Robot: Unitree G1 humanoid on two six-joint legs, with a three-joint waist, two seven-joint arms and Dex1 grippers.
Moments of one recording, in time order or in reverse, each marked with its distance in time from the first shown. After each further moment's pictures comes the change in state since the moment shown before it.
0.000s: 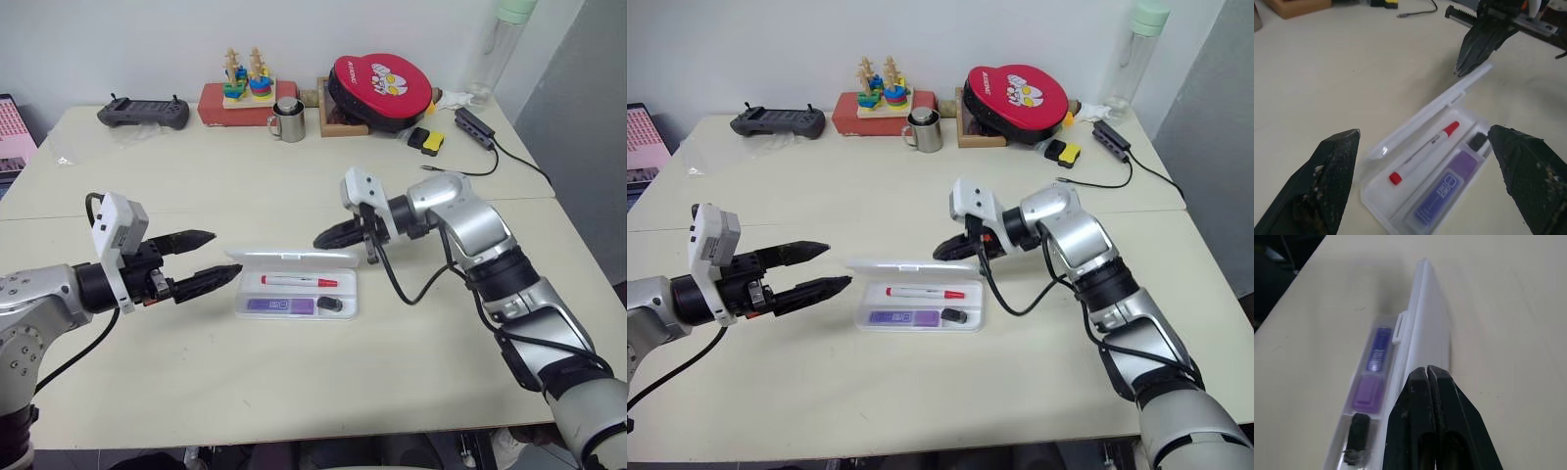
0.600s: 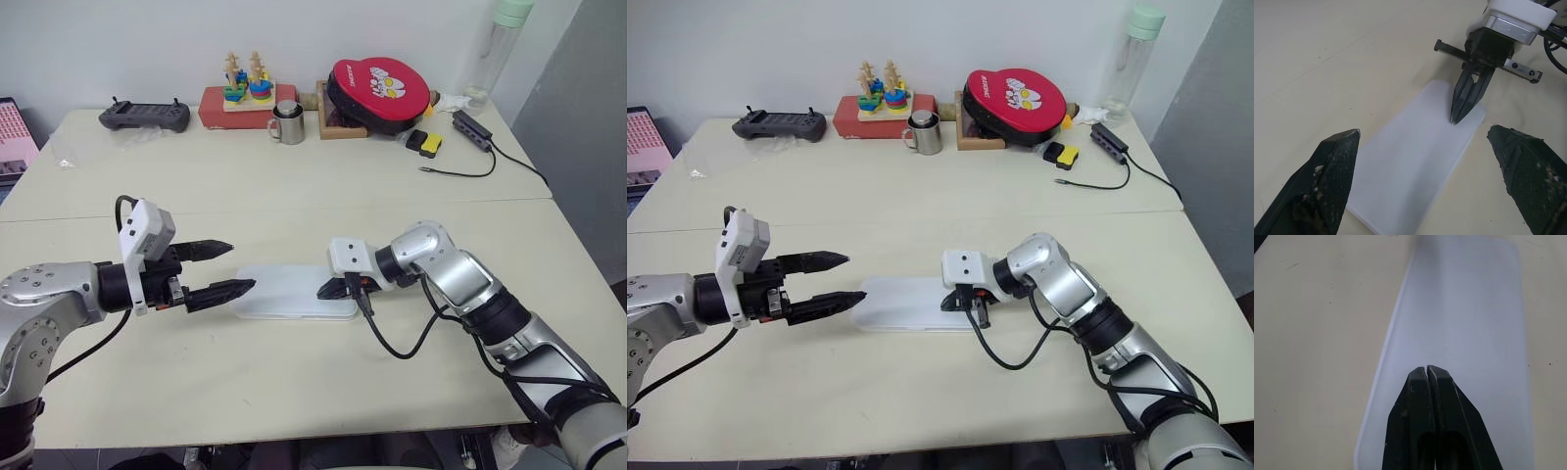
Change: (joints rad) left arm -0.071 0.027 -0.147 0.046 0.047 -0.045 -0.026; right arm 0.145 -0.005 0.125 -0.098 -0.145 -0.023 -0.093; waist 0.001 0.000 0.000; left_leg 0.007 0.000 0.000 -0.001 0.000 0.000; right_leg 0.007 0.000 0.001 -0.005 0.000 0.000
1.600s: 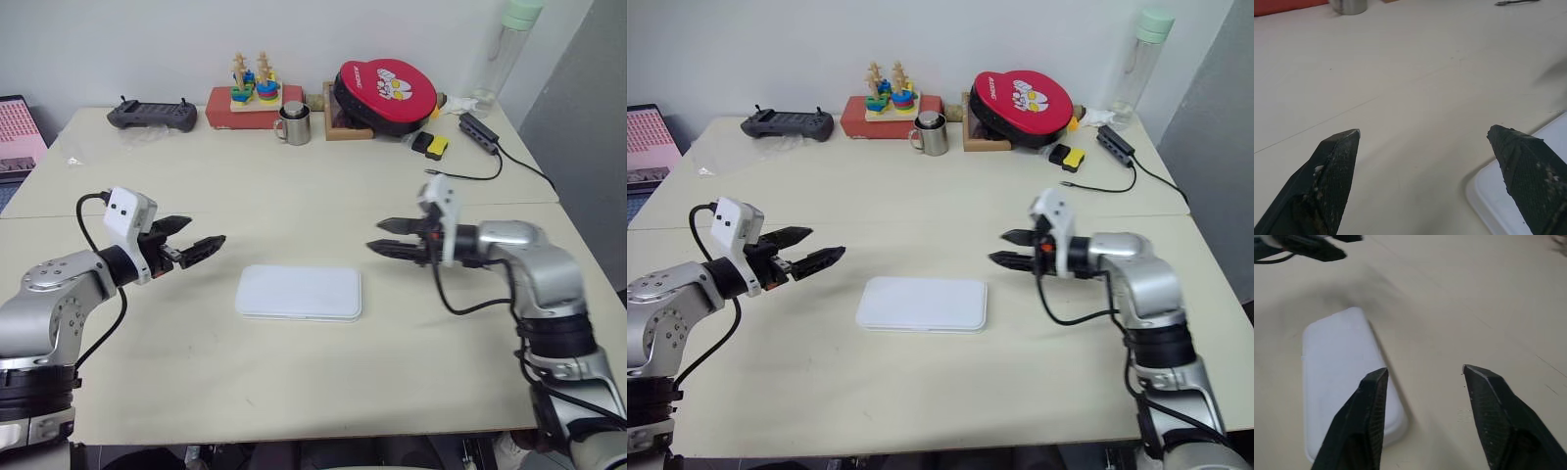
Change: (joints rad) left arm -0.141 -0.130 -0.044 0.429 0.249 -0.227 0.212; right arm 0.222 -0.134 -0.574 -0.209 0.275 0.403 -0.248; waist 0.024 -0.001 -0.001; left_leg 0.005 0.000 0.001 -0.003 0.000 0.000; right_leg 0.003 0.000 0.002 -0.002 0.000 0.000
